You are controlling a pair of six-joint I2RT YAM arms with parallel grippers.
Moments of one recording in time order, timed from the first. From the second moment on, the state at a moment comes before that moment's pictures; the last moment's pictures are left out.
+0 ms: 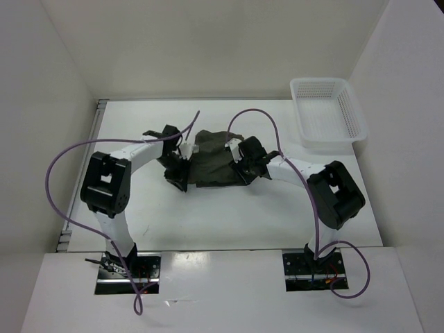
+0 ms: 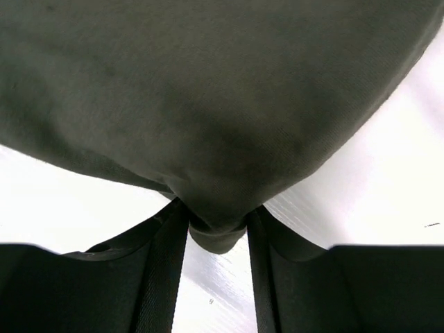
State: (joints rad) left arm -0.29 1.84 1.30 -0.87 0.42 0.07; right arm 0.58 1.72 1.02 -0.26 -0.04 -0.15
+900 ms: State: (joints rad) left arm -0.13 2.17 1.72 -0.74 0.46 0.06; right arm 0.59 1.61 1.13 -0.34 -0.15 -0.35
